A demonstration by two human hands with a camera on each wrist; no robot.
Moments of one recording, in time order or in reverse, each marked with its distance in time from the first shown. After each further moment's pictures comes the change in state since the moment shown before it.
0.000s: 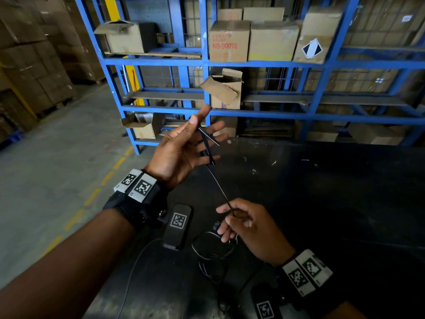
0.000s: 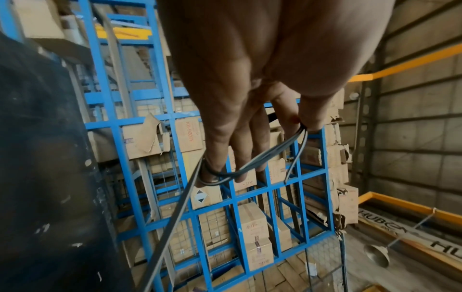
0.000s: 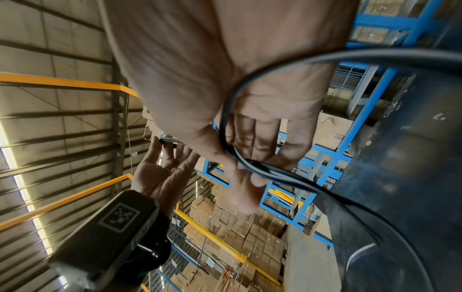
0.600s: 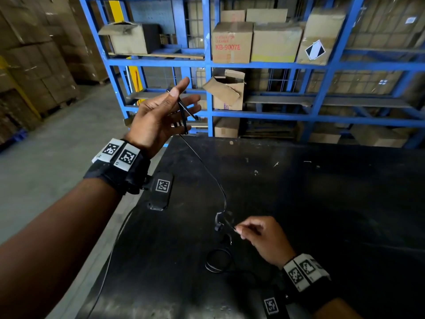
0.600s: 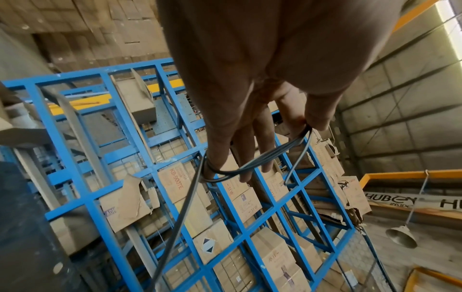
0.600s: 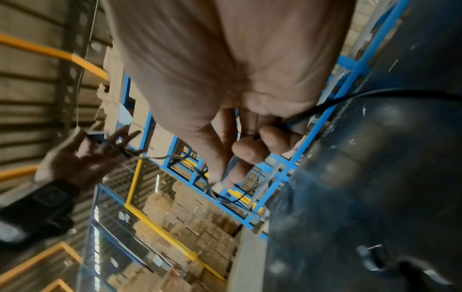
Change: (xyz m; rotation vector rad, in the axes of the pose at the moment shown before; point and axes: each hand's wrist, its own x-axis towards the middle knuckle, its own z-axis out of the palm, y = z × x) left_hand 0.017 0.050 -0.029 0.240 0.135 0.178; right_hand 0.003 0.072 -0.023 -0.264 0.143 0.084
